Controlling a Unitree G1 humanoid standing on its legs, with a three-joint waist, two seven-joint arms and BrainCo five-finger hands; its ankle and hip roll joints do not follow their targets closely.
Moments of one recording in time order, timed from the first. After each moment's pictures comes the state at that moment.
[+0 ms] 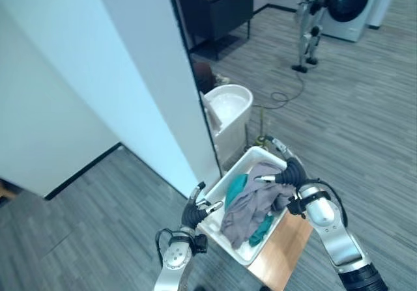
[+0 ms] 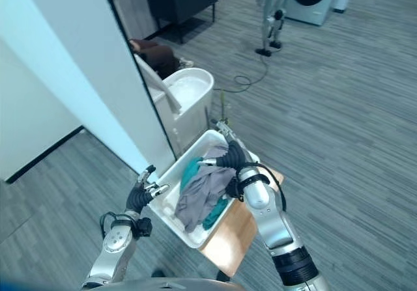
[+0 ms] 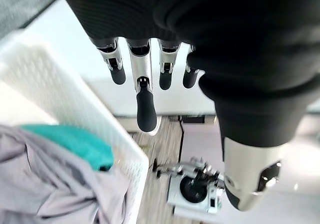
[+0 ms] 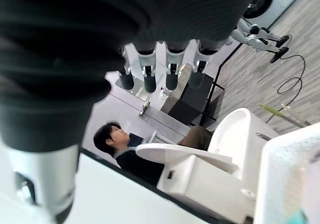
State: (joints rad) left arm 0.15 0.06 -0.14 0.26 -0.12 -0.21 0.02; right arm -0.03 -0.30 0.24 -0.22 -0.35 0.11 -0.02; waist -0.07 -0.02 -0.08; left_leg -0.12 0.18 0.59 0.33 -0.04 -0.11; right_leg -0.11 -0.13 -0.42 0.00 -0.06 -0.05
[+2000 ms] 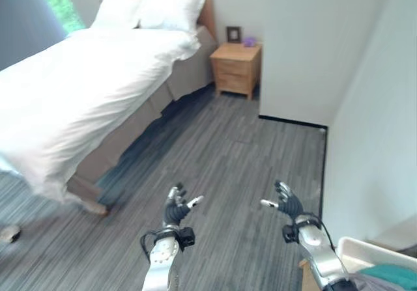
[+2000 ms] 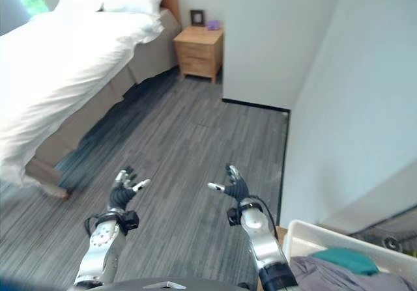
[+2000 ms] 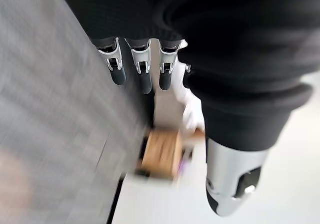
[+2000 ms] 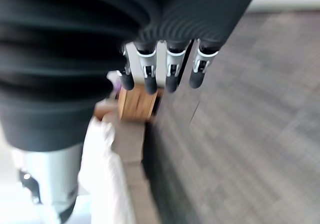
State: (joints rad) left arm 0.22 0.01 0.12 0.15 -0.15 -0.04 0.12; right arm -0.03 -0.07 0.21 0.26 -0.04 0.07 -0.06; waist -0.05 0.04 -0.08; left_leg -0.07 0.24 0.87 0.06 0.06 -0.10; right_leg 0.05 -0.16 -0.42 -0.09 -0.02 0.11
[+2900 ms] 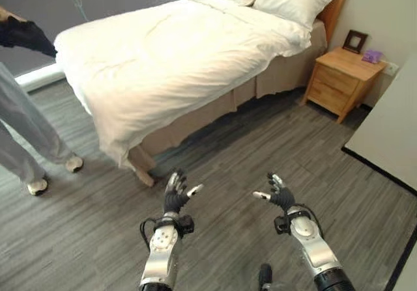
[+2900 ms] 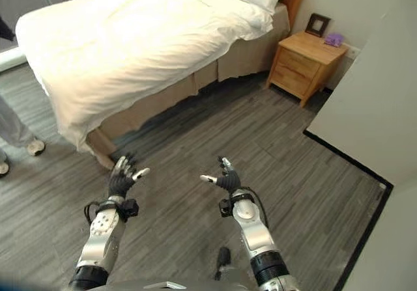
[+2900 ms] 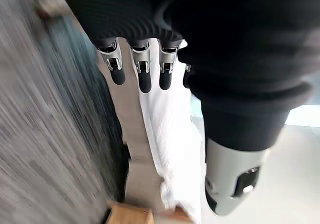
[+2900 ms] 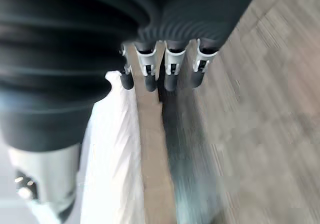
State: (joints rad) left arm 0.02 0.06 0.02 0.30 -0.19 -0.17 0.08; right arm -0.05 -0.07 0.18 0.32 -0.04 0.11 -0.09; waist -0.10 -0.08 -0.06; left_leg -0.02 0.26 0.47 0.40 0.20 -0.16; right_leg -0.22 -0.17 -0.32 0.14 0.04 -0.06
